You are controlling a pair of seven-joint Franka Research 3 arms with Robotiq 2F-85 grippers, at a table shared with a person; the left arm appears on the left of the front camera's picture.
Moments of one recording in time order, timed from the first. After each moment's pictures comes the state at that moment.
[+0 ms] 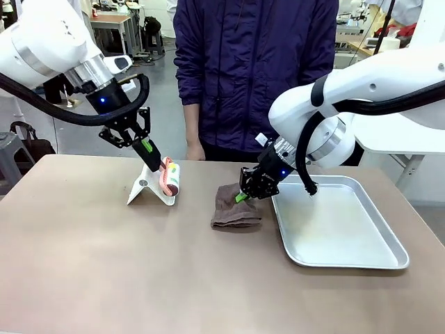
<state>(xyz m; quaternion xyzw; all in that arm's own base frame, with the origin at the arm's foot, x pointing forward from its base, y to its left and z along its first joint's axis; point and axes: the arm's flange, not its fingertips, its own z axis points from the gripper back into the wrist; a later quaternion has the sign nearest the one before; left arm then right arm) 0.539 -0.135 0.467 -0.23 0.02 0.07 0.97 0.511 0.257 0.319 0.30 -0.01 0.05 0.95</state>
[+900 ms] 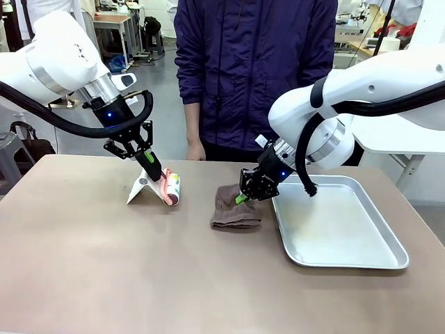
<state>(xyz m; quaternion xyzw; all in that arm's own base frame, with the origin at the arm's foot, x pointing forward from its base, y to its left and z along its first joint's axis) 0.555 -0.133 0.431 -0.22 0.03 0.08 0.97 0.510 0.258 0.315 0.30 0.00 0.05 0.95</state>
